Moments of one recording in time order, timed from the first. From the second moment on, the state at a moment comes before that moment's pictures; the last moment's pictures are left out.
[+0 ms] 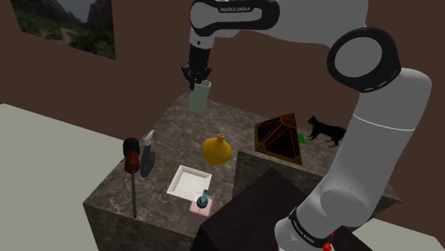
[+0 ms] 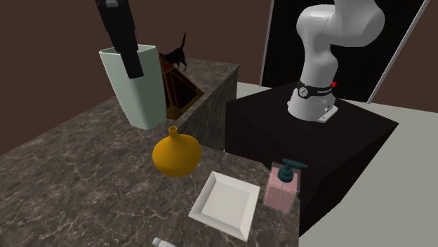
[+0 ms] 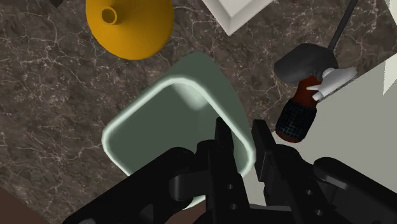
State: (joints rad) arm 0.02 0.26 0.08 -1.58 -0.02 1.82 0.21
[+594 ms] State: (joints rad) arm -0.03 0.22 0.05 -1.57 -0.01 1.76 0.12
